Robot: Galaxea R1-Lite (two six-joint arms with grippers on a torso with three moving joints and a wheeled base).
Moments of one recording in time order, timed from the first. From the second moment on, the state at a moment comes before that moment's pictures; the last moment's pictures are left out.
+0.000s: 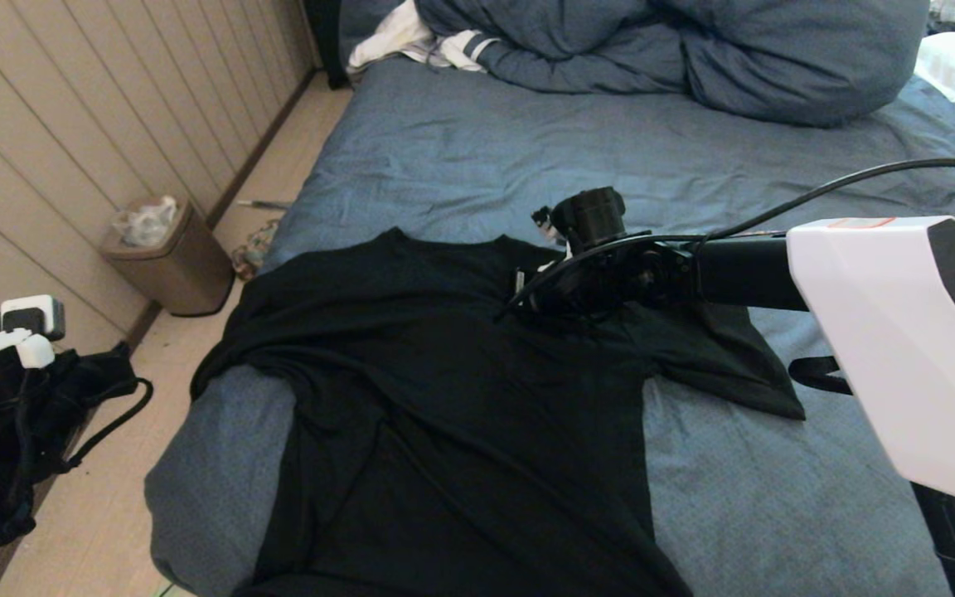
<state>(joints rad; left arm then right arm) 0.24 1.99 -0.50 -1.38 0.17 0.01 0.46 2.30 -1.96 0.19 0.16 0.34</state>
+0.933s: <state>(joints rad) 0.04 1.37 -0.54 -0.40 -0.13 -0.04 0.41 1.93 -1.92 0.65 0.16 0.36</state>
